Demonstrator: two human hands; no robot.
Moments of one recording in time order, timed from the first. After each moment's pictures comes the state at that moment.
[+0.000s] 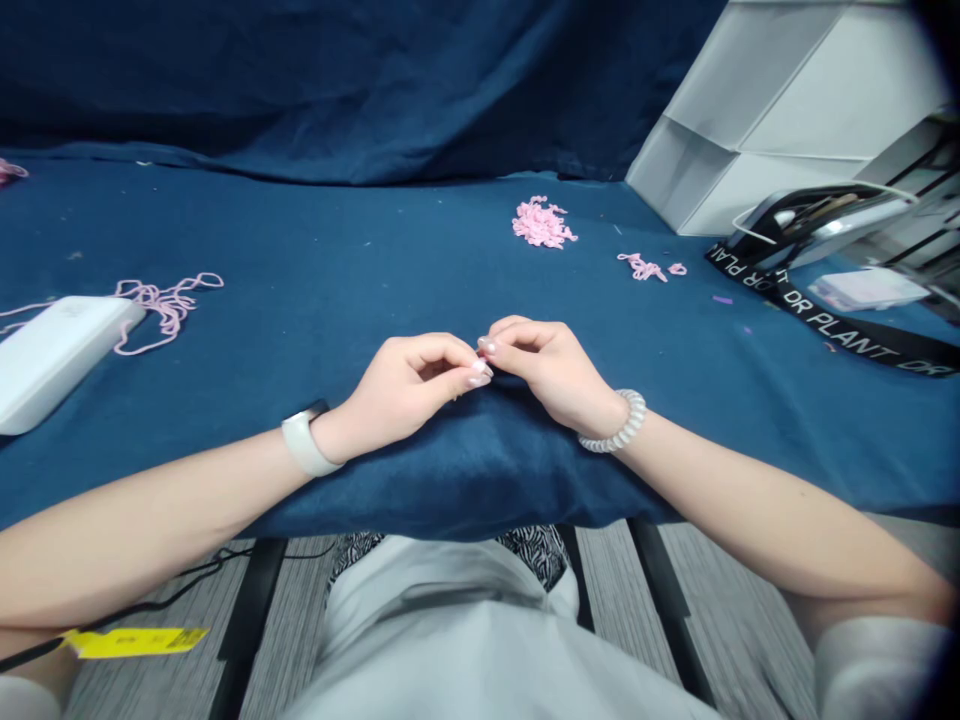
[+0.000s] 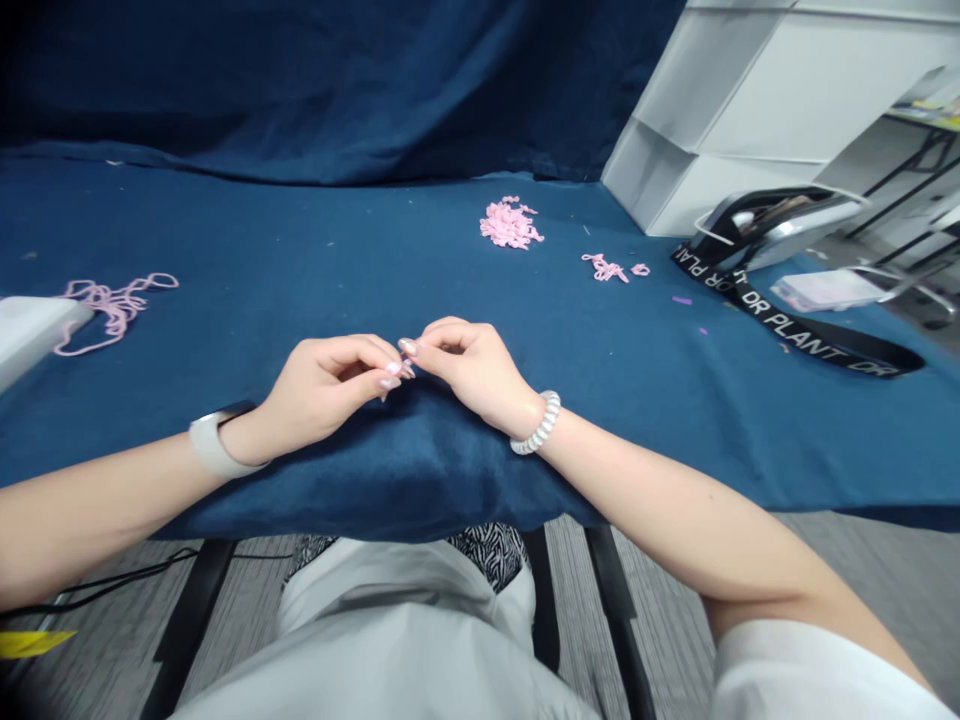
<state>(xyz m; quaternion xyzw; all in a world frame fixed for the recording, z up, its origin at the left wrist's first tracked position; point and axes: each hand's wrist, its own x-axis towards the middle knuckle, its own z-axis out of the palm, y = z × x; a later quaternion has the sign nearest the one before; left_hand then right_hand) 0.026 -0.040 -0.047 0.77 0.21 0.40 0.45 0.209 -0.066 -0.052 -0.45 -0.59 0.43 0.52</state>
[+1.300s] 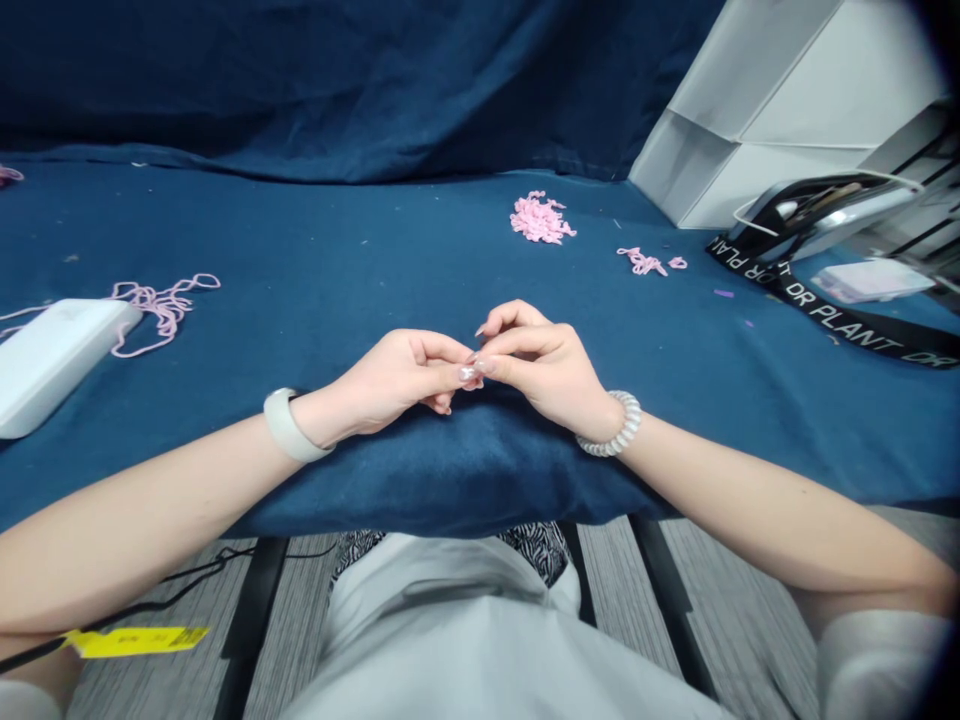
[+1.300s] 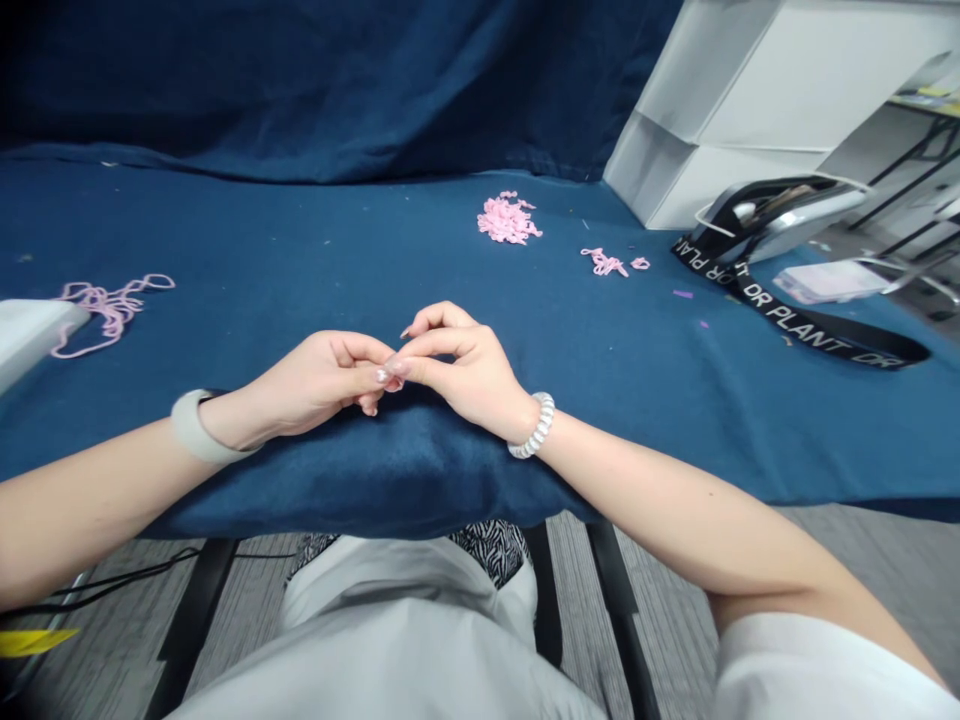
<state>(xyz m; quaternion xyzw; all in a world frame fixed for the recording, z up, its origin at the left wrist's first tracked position) 0.026 -0.030 -0.041 0.59 0.33 0.23 0.70 0.206 -0.073 -0.050 -0.42 -0.65 0.35 0.53</state>
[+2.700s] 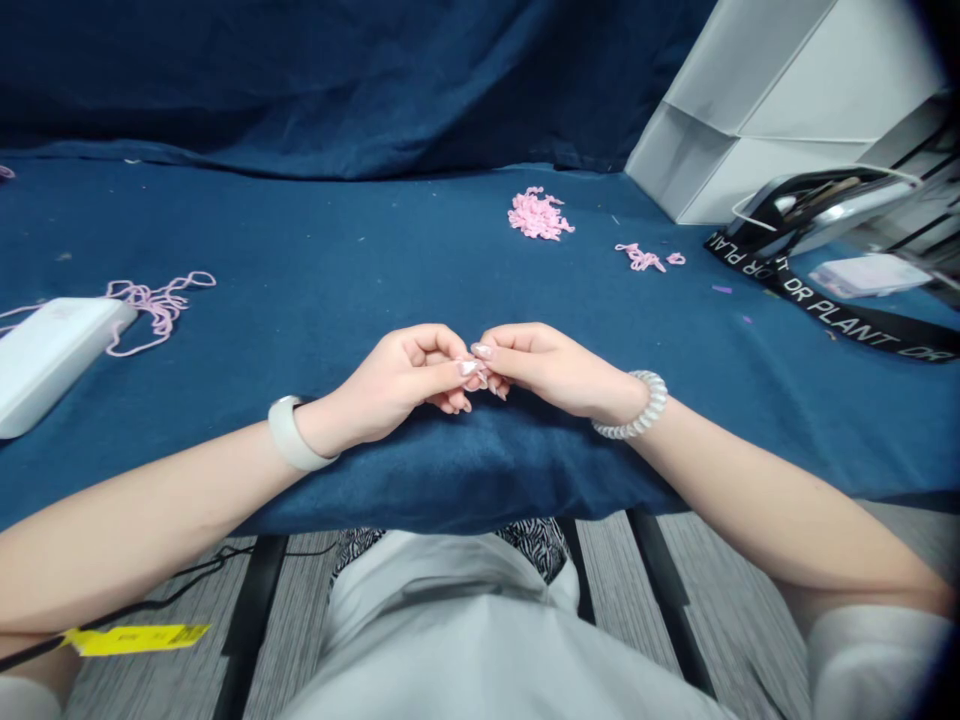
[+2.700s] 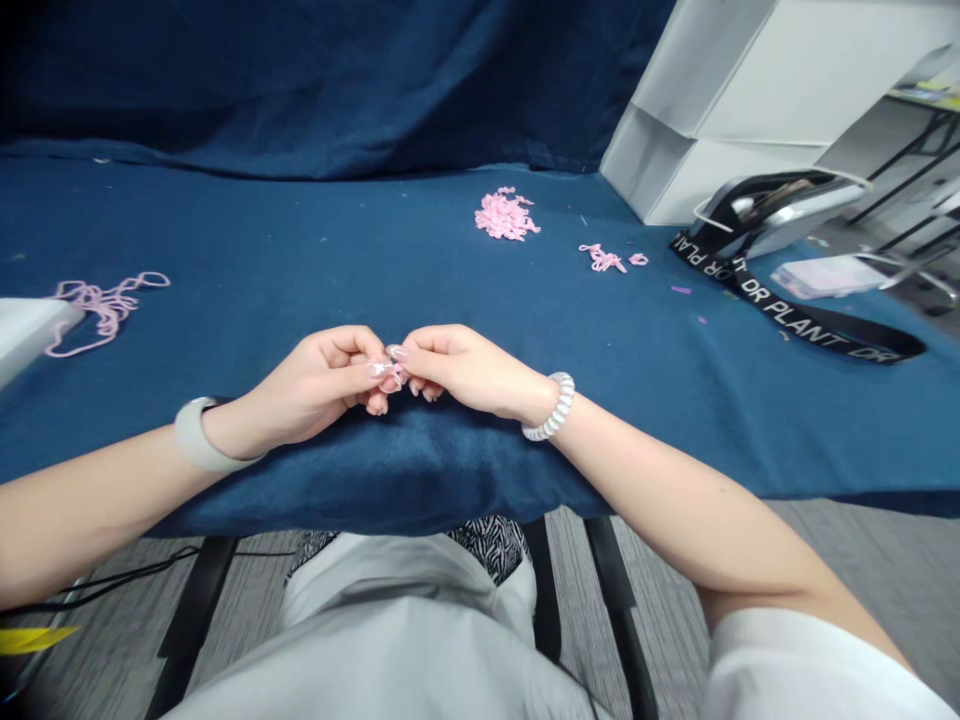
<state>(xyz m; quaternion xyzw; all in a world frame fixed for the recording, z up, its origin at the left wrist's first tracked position) 0.027 -0.041 -0.042 0.56 0.28 0.28 0.73 0.213 -0.071 -0.032 -0.40 -0.59 0.61 0.35</state>
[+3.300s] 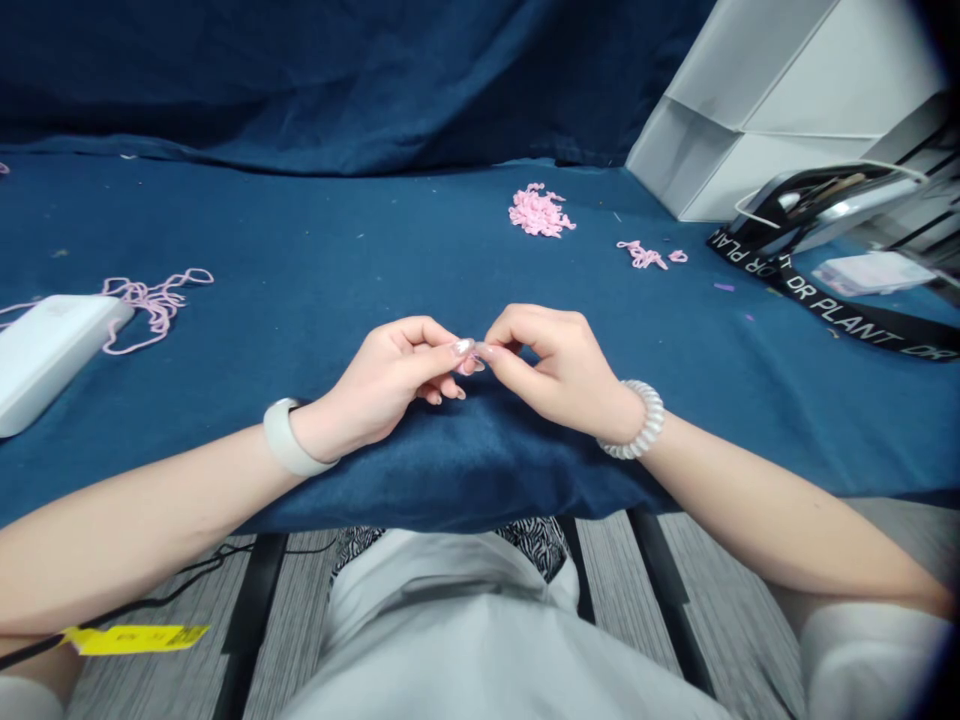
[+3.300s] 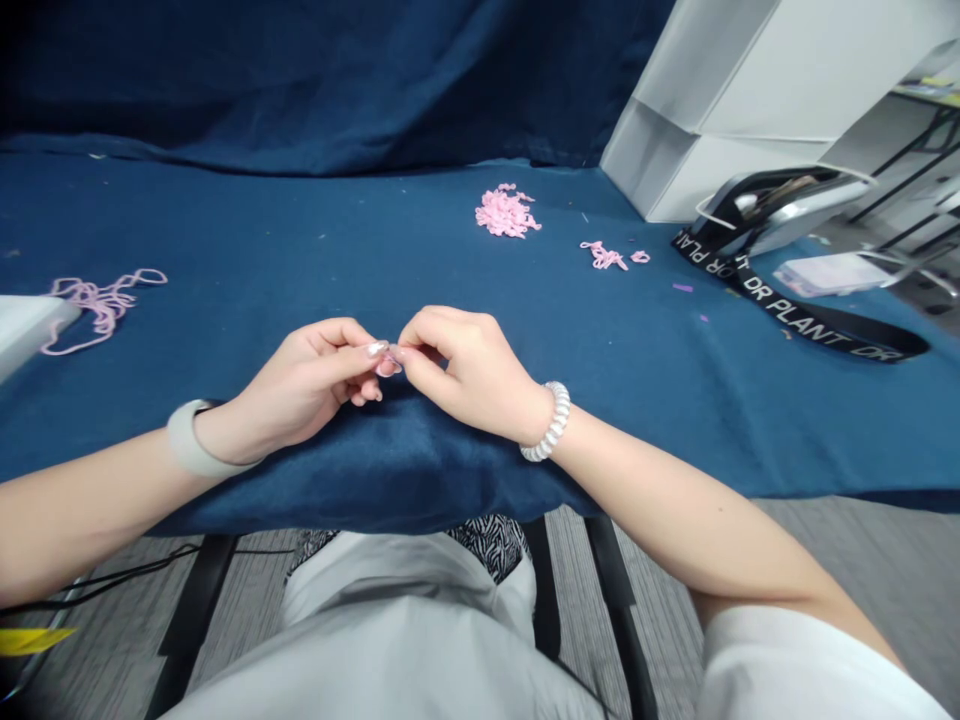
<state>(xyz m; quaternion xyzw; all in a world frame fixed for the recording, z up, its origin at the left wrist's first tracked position) 0.028 -0.045 -0.037 0.54 0.35 0.33 0.69 0.213 -0.081 -0.033 -0.40 -0.81 0.11 0.42</state>
